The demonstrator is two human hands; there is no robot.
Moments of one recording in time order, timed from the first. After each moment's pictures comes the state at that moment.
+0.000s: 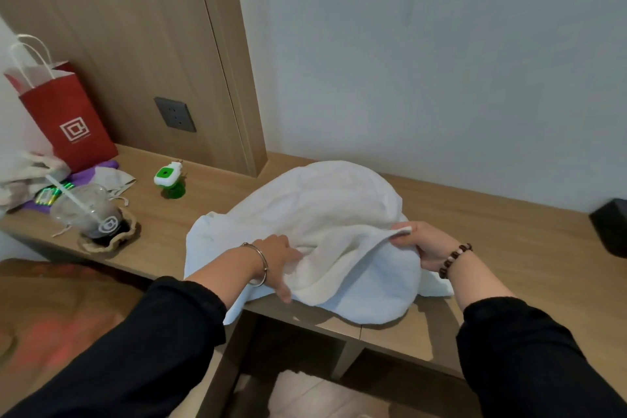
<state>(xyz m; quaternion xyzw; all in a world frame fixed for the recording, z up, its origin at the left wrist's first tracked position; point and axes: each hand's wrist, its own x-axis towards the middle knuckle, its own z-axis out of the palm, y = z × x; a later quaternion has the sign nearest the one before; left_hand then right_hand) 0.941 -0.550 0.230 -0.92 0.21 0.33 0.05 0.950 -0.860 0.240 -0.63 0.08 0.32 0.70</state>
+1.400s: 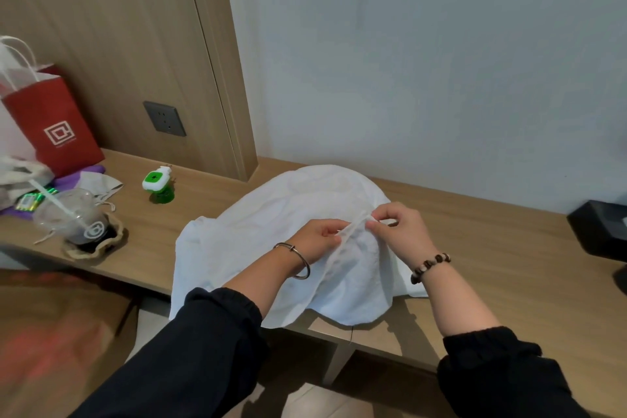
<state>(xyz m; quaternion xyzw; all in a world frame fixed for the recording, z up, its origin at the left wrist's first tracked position) 0.929 -0.632 0.267 -0.79 0.08 0.21 -0.57 0.922 -0.814 0.284 -0.84 0.04 -0.02 0.54</state>
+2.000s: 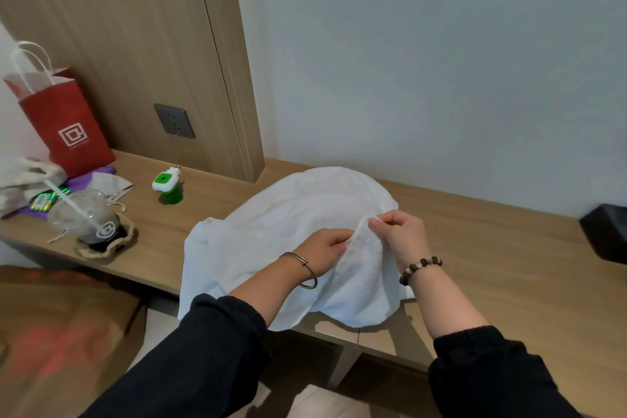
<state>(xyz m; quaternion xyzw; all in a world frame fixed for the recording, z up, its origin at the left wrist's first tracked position) 0.924 -0.630 0.258 -0.84 0.14 0.19 -0.49 0.926 -0.797 0.268 -0.73 0.17 -0.02 0.66</state>
